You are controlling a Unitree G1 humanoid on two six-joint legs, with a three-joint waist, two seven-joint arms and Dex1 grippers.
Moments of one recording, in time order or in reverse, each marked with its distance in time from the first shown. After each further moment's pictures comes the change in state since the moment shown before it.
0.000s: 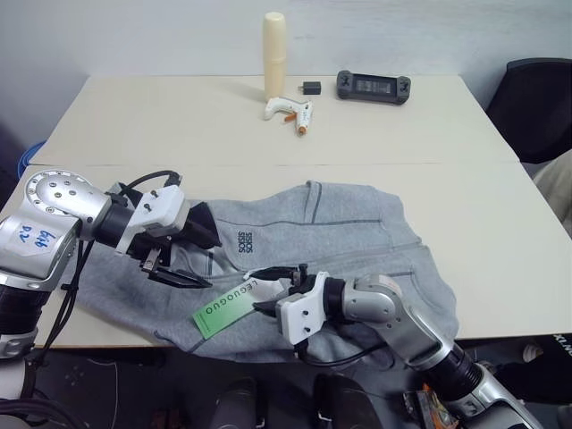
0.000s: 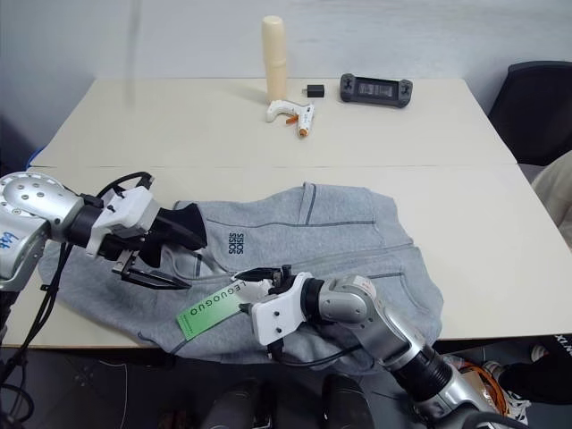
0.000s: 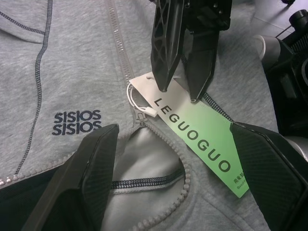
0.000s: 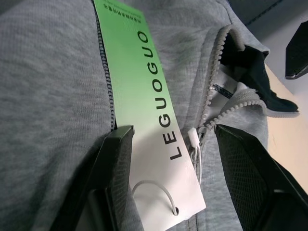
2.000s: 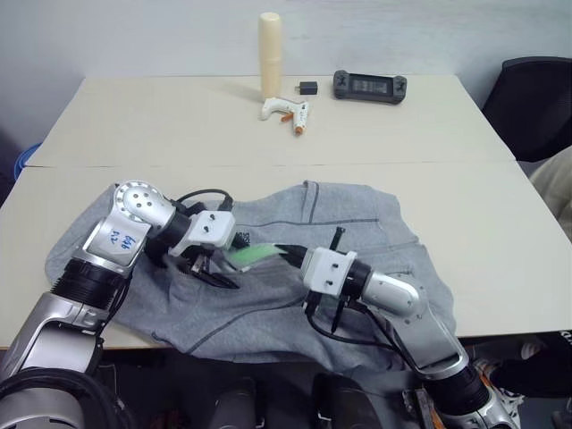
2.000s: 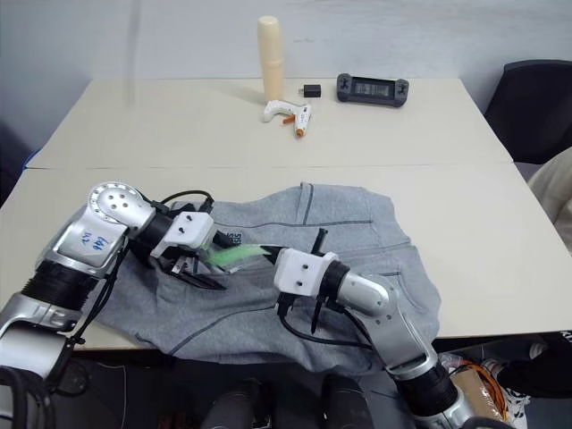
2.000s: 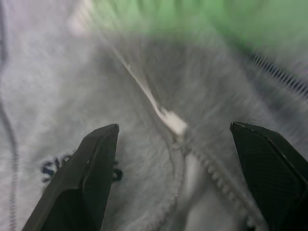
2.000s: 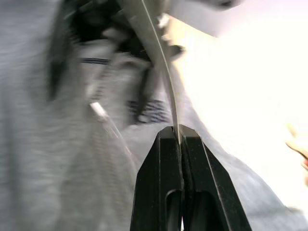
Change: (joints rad) left arm -0.161 -0.286 -0.244 0.413 0.319 -0.463 -0.018; right arm 0.116 0.098 -0.244 -0.169 0.164 0.339 -0.131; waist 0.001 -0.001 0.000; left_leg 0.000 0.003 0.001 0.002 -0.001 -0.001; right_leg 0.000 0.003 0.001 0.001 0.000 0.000
